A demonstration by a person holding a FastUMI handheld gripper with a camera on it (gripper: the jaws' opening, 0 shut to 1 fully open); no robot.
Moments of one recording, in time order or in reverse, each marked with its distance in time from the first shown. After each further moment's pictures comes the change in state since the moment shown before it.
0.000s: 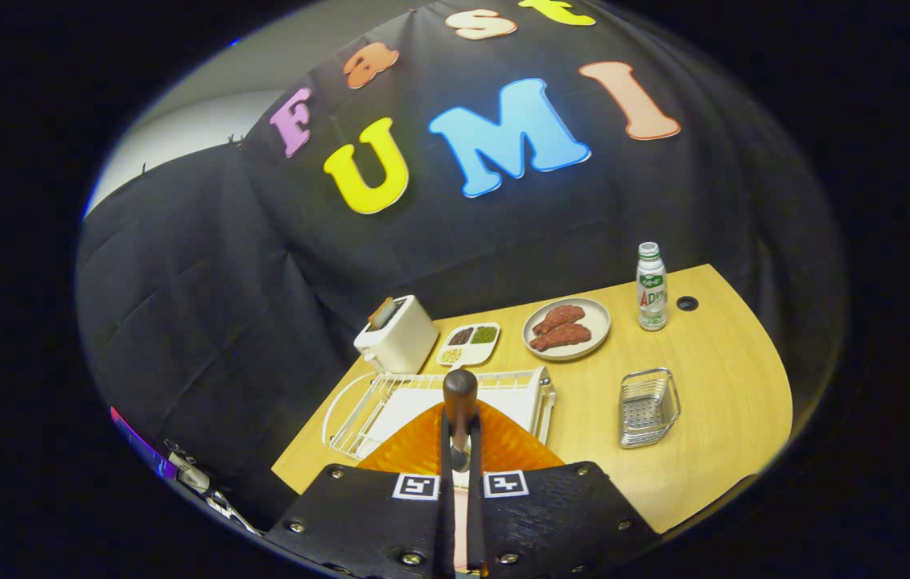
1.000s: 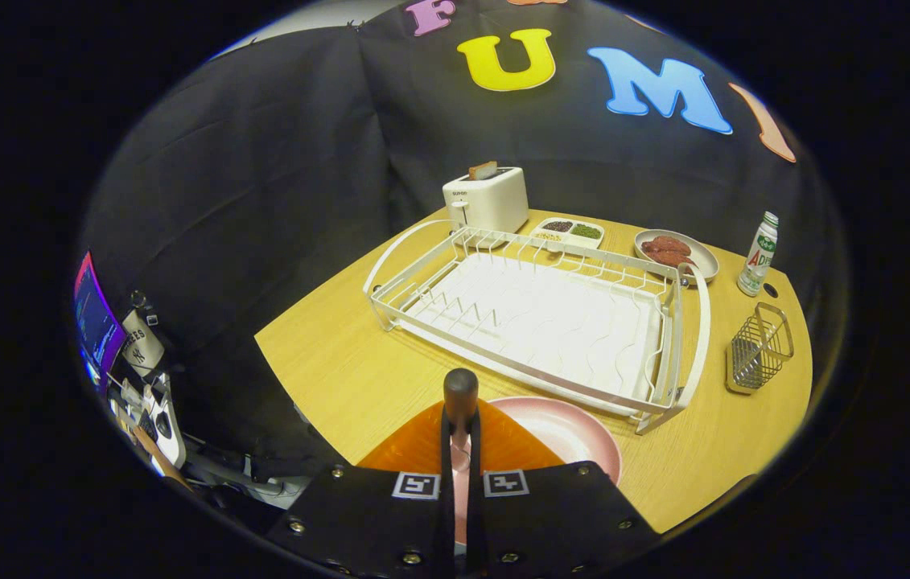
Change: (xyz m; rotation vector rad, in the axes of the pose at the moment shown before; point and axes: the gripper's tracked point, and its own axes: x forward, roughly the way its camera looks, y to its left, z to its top) arm 0.053 0.100 -0.199 -0.327 0.279 0.042
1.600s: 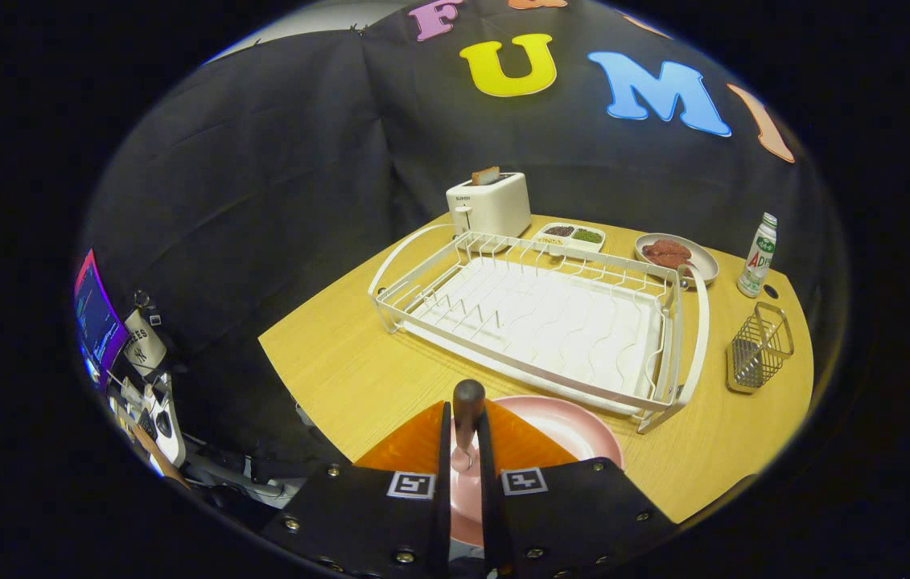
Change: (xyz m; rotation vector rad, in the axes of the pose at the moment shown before) arm -0.017 0.000 0.013 -0.013 -0.048 0.021
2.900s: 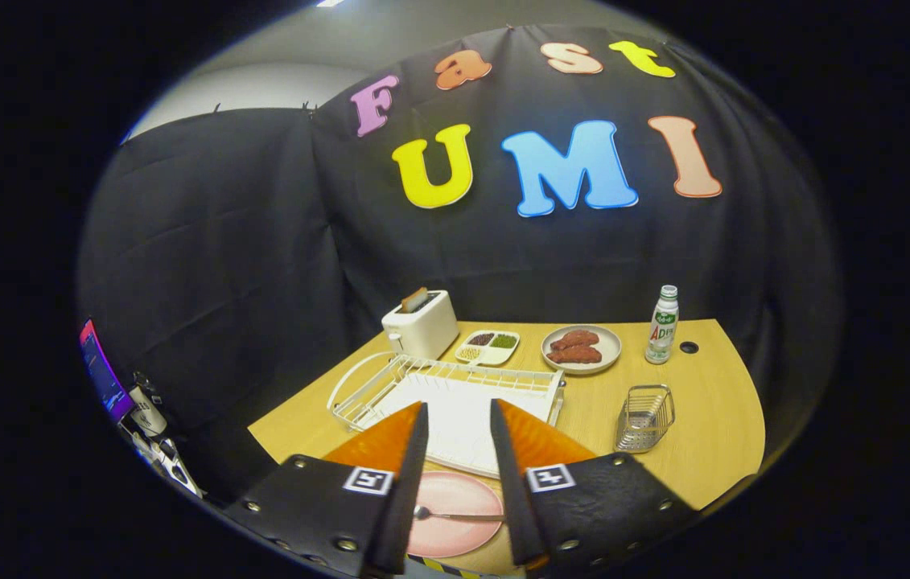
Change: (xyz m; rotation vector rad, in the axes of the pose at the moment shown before) arm -0.141 -0.118 0.125 0.132 -0.360 -0.157
